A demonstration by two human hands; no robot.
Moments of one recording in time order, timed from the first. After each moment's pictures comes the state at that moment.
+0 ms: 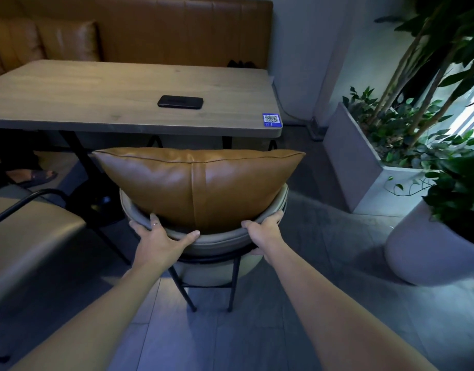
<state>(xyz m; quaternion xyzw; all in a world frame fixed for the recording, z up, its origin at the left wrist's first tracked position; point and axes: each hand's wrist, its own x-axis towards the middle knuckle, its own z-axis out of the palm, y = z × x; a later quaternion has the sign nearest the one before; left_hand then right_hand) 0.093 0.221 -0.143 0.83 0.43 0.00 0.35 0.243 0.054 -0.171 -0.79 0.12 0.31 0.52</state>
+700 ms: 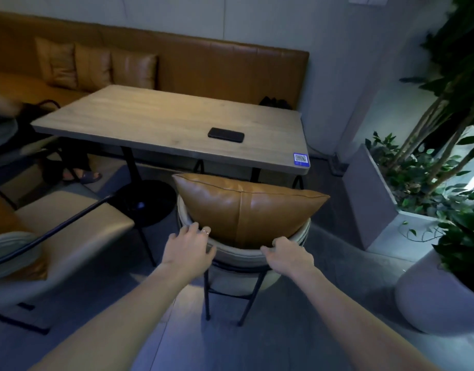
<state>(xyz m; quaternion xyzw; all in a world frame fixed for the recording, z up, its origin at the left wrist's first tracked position) 0.022 0.224 -0.038 0.96 0.26 -0.05 0.07 0.164 0.045 -0.042 -0.94 -0.21 0.24 0.09</state>
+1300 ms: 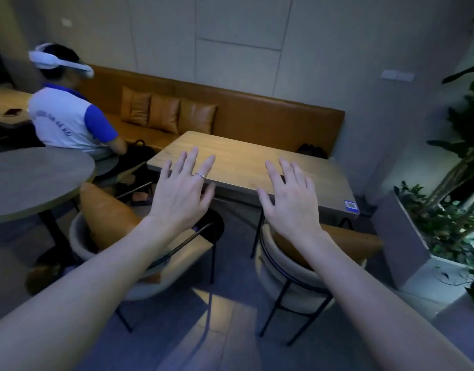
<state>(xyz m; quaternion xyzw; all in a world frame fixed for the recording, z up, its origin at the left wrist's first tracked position) -0.264 0.431 0.239 0.93 0.24 0.29 -0.04 -0.112 0.256 0.235 -0.85 -0.43 -0.26 0.17</state>
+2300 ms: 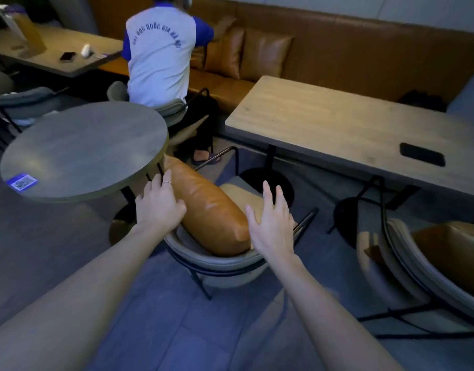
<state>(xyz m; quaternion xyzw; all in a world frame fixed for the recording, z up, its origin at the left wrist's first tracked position) -0.374 0.812 0.058 0.85 0.51 0.08 0.13 -0.222 0.635 0.023 -0.89 -0.35 0.08 0.29</state>
